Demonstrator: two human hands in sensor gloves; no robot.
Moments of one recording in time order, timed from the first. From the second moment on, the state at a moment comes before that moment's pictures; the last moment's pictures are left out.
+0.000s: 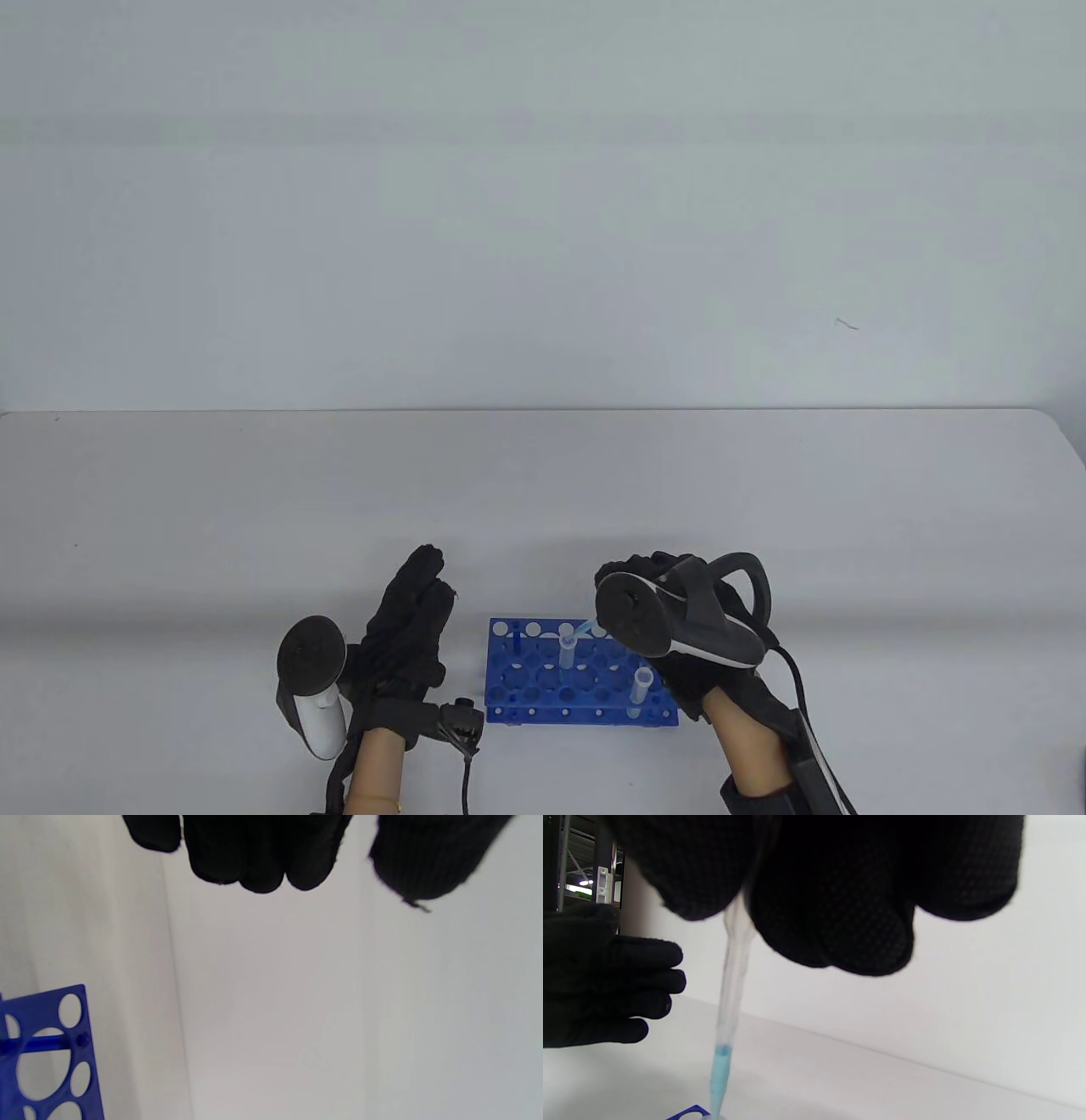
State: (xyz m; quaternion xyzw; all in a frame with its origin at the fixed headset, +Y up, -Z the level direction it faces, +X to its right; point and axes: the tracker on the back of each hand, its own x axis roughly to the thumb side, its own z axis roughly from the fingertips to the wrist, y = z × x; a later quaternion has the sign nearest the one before) left_hand -0.204 -0.727 -0.355 0.07 0.01 0.67 0.74; right_hand 0.077 -0.582 -0.346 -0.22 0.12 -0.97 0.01
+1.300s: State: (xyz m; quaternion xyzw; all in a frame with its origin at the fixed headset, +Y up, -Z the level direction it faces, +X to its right) left_hand -0.204 -0.726 -0.354 0.07 0.01 0.67 0.74; right_hand 0.045 -0.610 -0.345 -0.26 0.18 -0.94 0.11
